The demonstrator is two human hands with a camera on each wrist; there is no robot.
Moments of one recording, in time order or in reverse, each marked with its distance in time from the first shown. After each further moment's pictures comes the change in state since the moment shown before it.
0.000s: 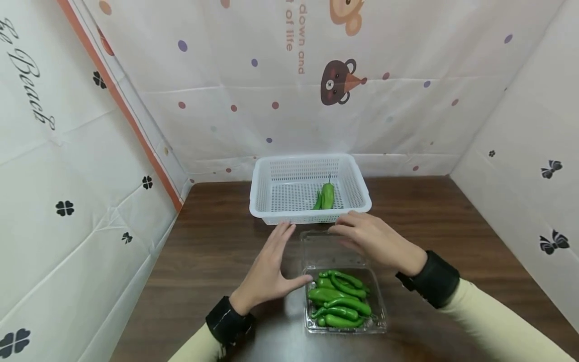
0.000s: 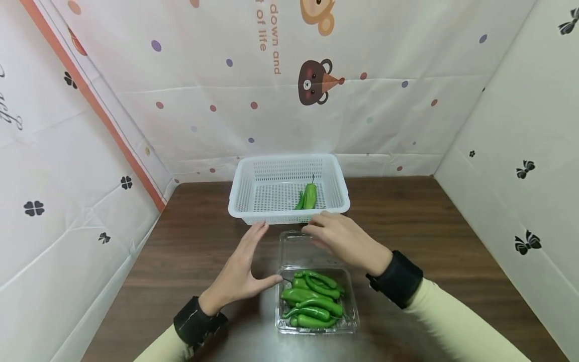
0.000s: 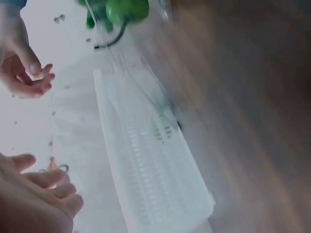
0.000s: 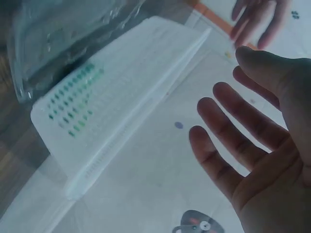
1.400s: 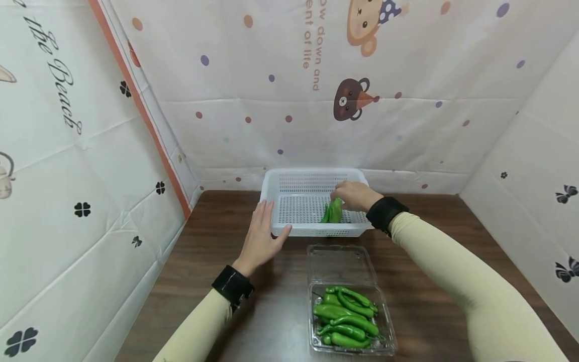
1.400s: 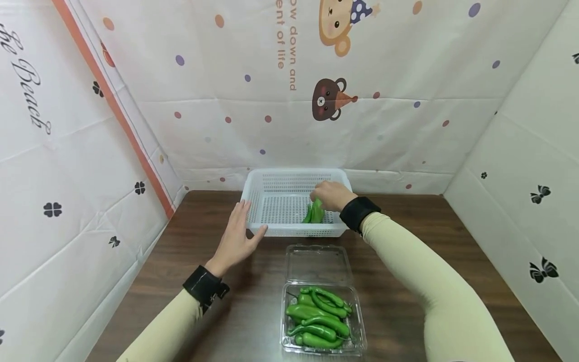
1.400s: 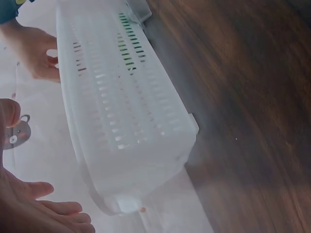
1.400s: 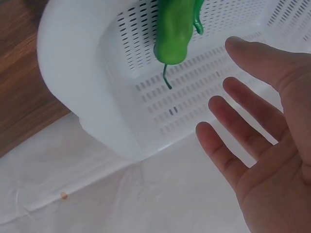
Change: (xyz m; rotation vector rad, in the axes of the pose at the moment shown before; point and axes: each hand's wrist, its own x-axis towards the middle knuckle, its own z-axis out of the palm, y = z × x) left_hand 0.046 -0.075 -0.022 0.160 0.123 -0.333; right_hand 0.095 0.134 0.048 -0.078 -0.441 0.177
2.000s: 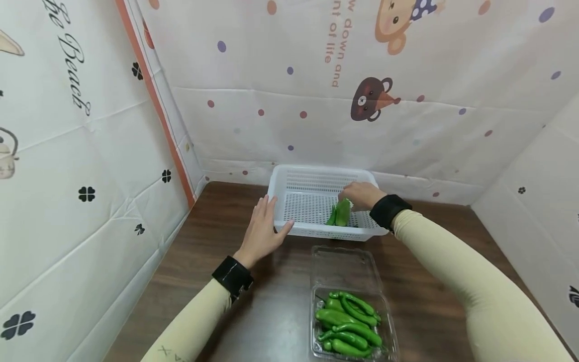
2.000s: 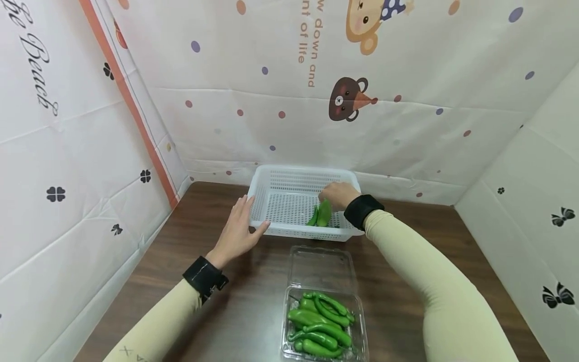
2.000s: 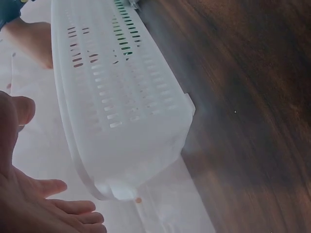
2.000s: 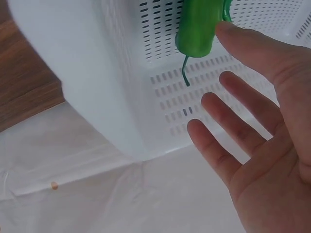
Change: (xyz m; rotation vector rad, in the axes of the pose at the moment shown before) left_hand 0.011 -0.016 -0.008 0.060 -0.023 -0.039; right_hand 0.027 0.011 0.009 -0.061 -0.177 0.034
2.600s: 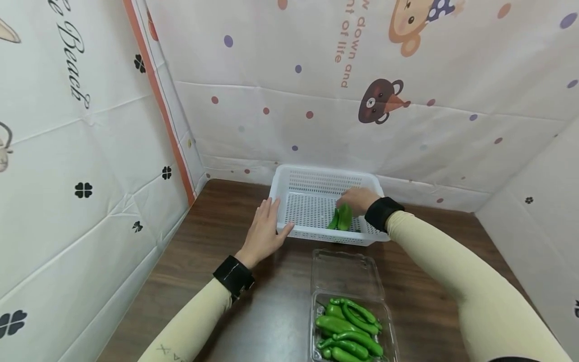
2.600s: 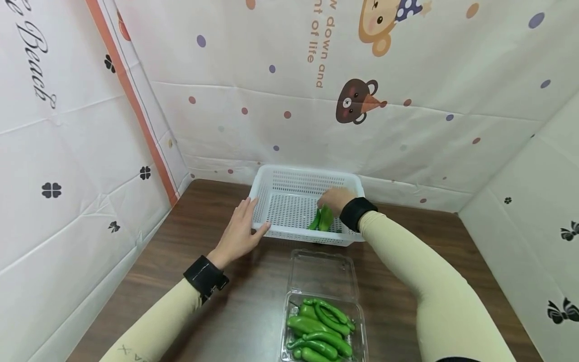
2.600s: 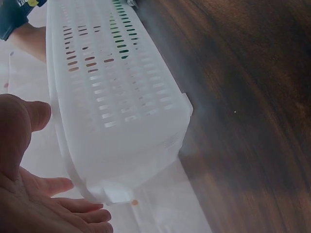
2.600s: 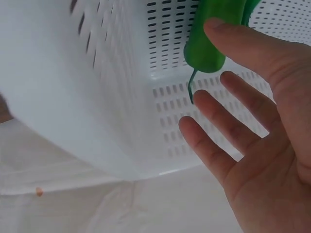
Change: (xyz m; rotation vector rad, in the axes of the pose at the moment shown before) left_hand 0.006 -0.008 0.003 0.000 -0.061 -0.033; right_hand 0.026 0.001 0.012 -0.034 -0.109 -0.049
